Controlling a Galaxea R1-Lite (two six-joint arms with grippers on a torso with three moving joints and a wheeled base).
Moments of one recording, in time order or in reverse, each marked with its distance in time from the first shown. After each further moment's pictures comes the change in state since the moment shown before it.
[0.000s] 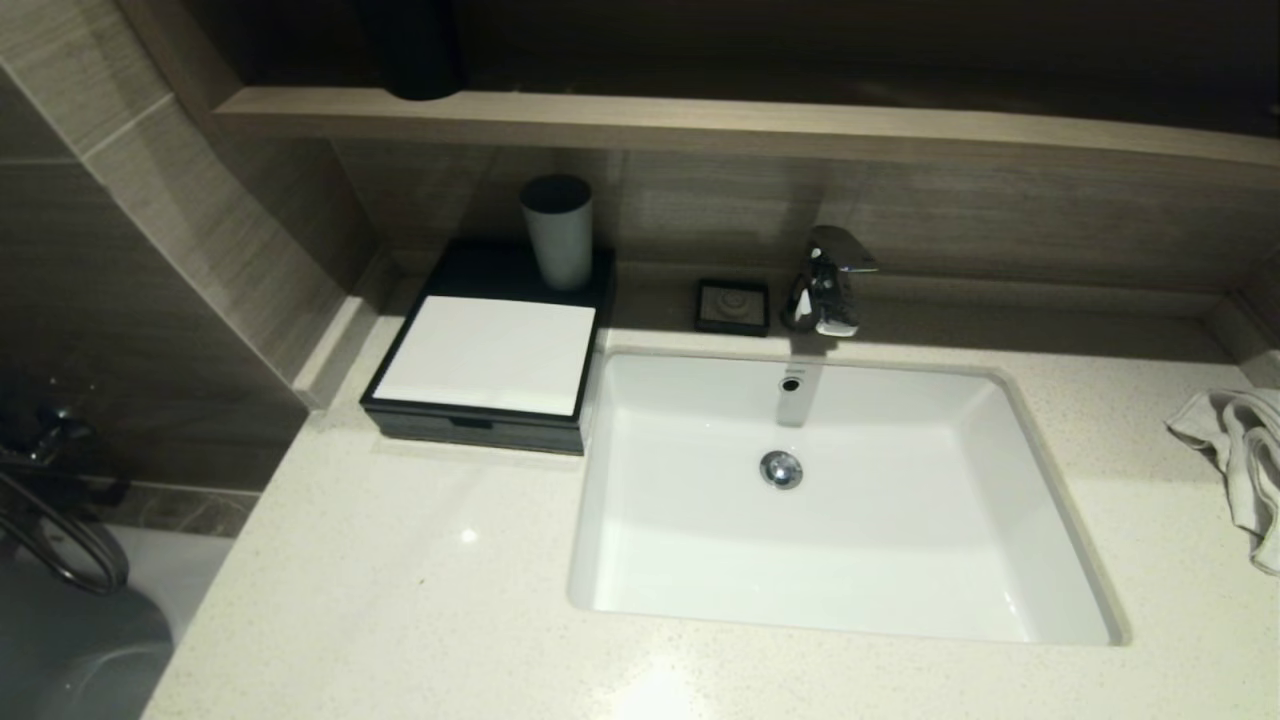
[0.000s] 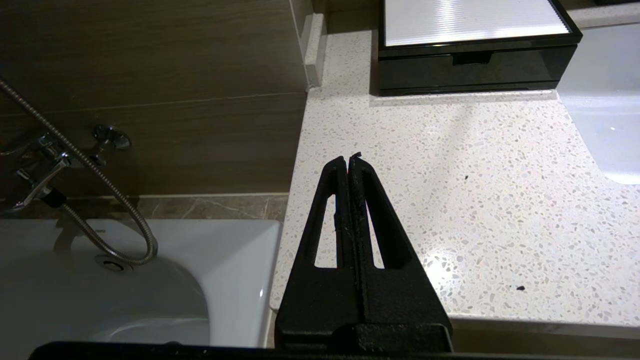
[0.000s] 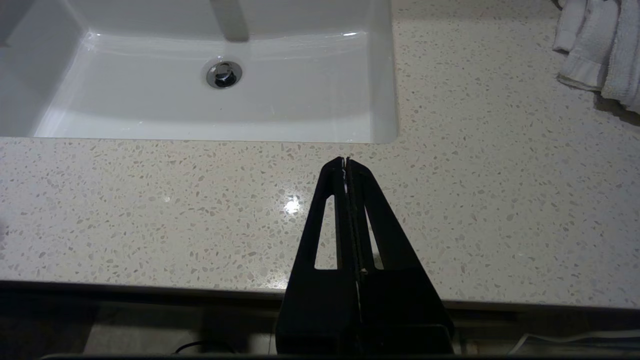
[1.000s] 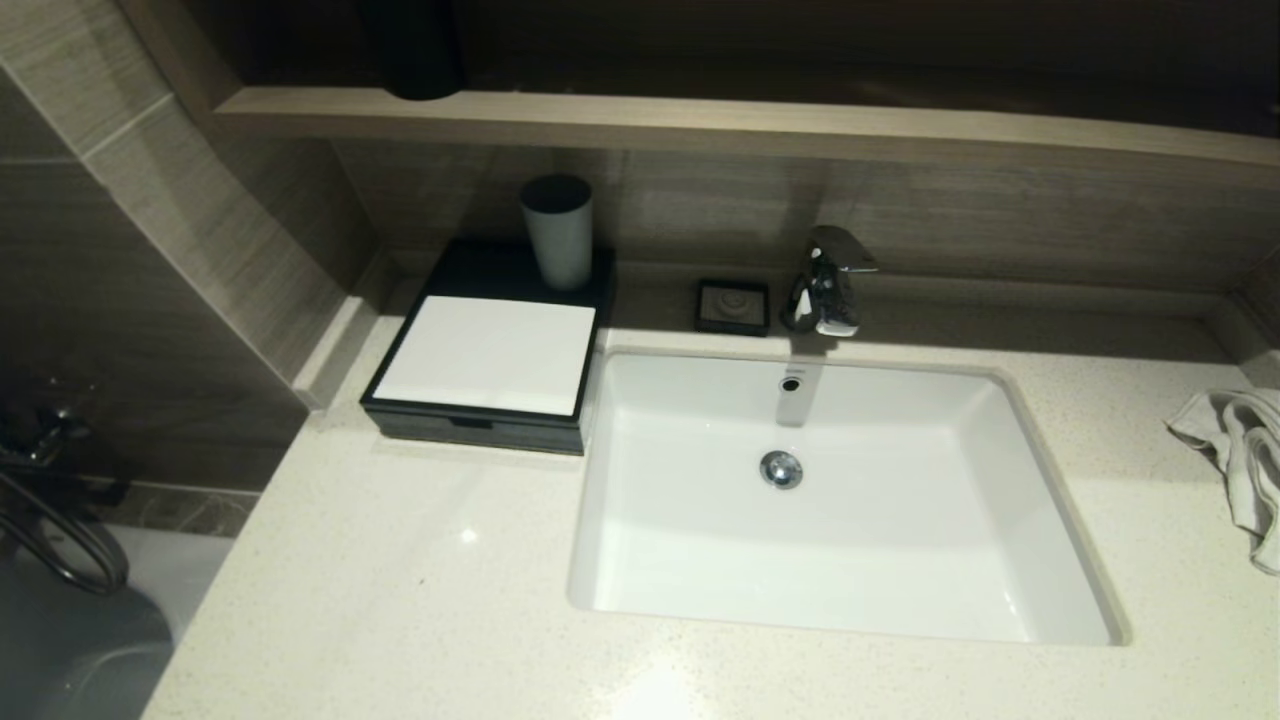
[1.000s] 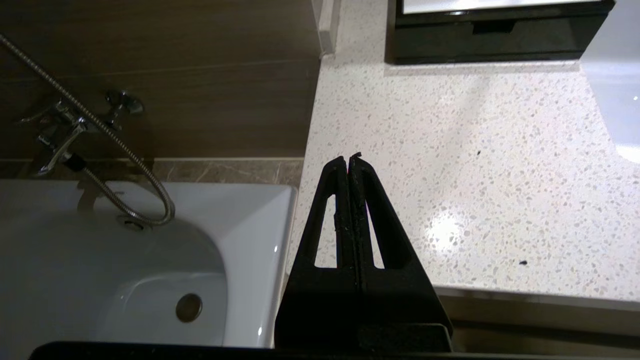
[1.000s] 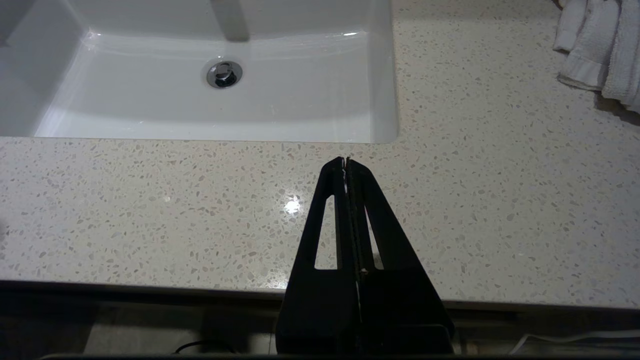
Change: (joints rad) left arm 0.000 0.056 -0.182 0.250 0.041 -0.003; right arm 0.000 0.000 0.000 0.000 0.000 0.001
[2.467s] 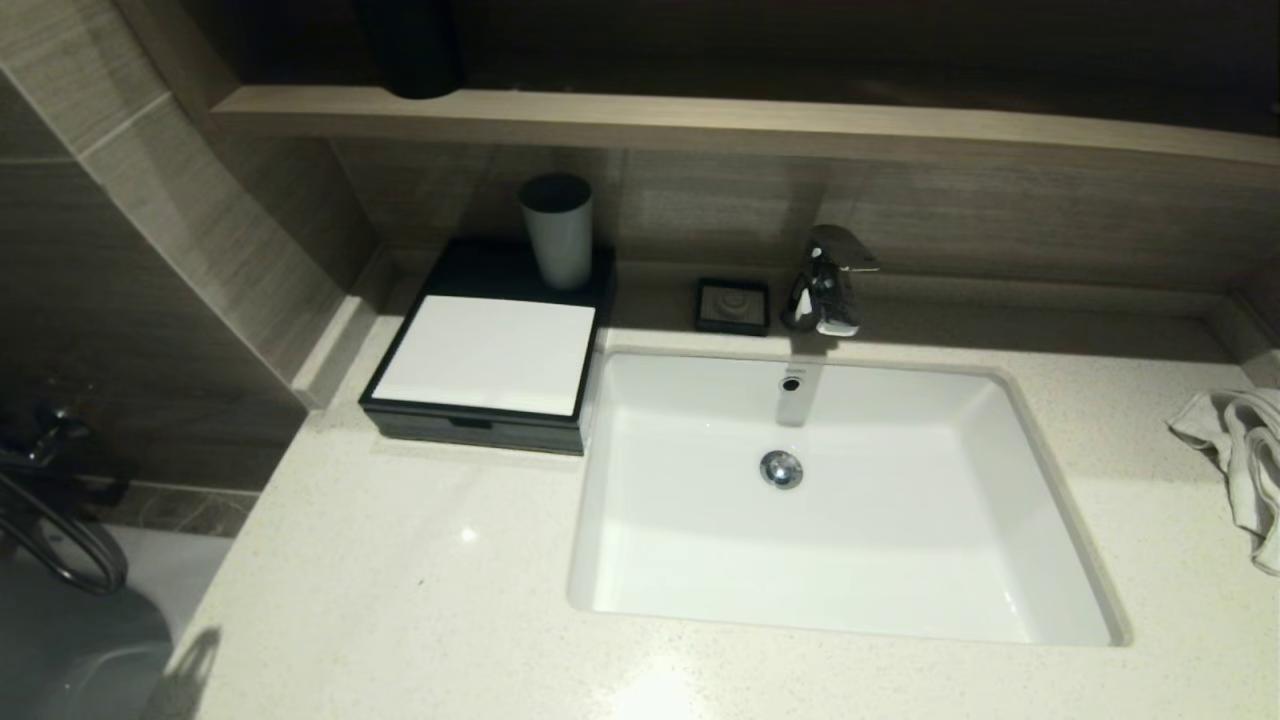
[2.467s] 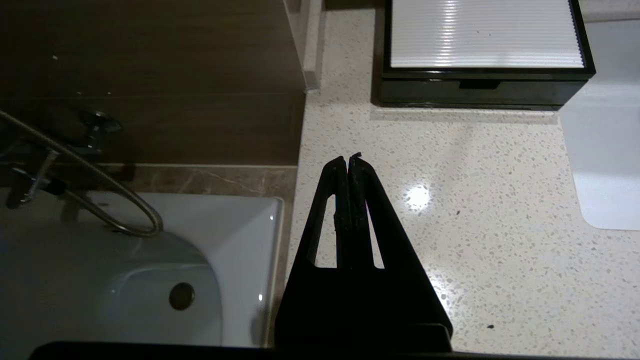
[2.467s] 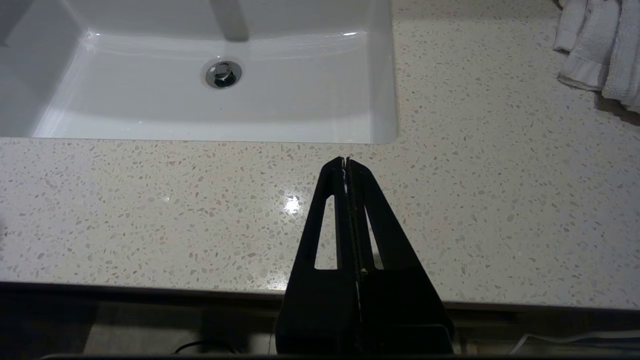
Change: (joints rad) left arm -0.206 0.499 -0.383 0.024 0.172 -0.050; right arm 0.000 0.000 0.000 -0.001 0.000 0.000
